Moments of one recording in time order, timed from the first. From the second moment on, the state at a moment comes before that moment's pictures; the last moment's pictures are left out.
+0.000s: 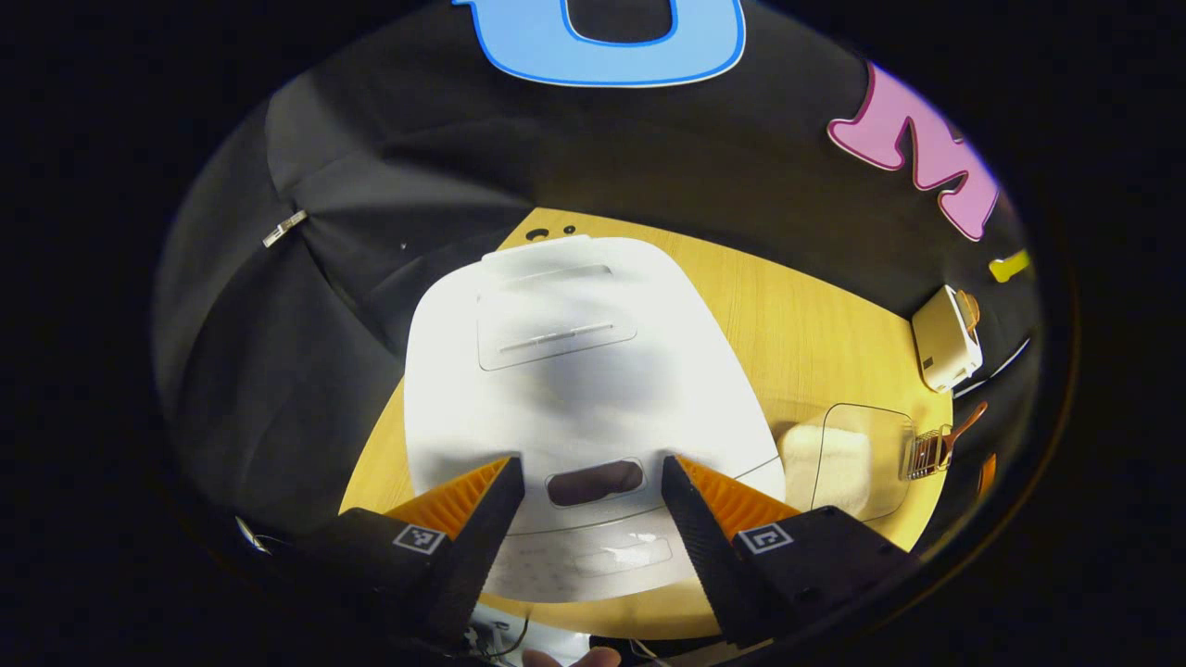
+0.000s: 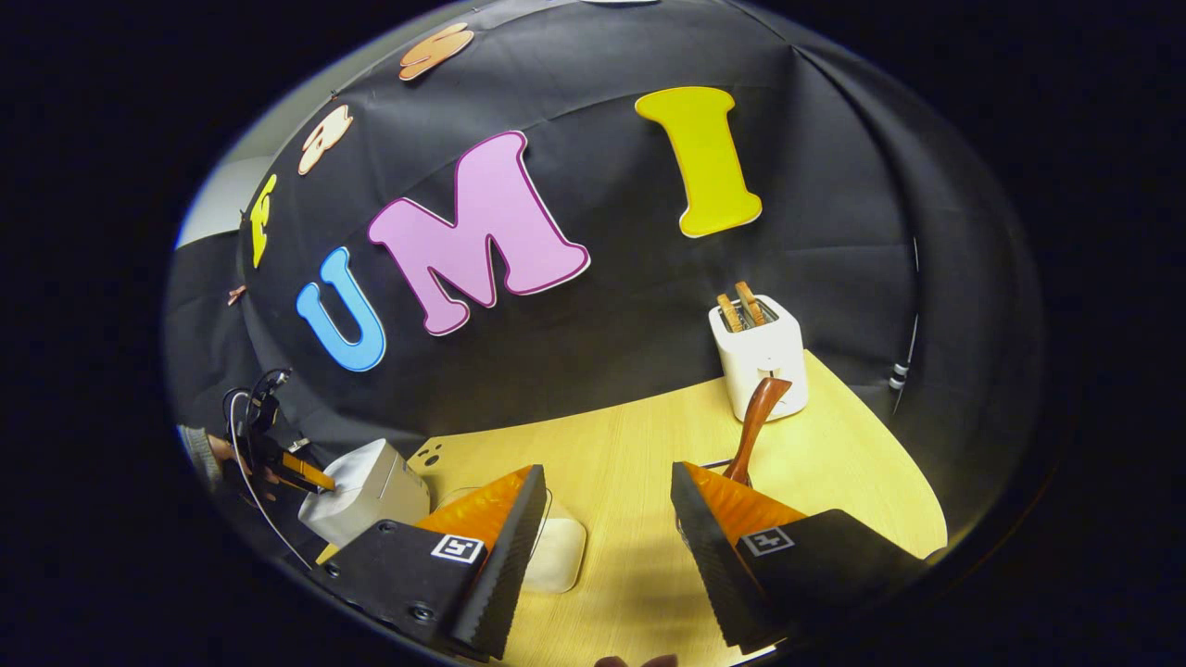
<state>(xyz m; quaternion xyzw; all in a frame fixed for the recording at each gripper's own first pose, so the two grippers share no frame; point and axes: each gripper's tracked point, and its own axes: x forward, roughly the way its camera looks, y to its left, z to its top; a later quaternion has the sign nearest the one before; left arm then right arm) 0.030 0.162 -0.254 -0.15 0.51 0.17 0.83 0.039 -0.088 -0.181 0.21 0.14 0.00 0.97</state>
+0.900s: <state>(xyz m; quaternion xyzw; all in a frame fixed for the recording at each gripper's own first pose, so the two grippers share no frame) 0.043 0.160 -0.235 -0.17 0.47 0.18 0.85 0.041 -0.076 -0.176 0.21 0.14 0.02 0.97</state>
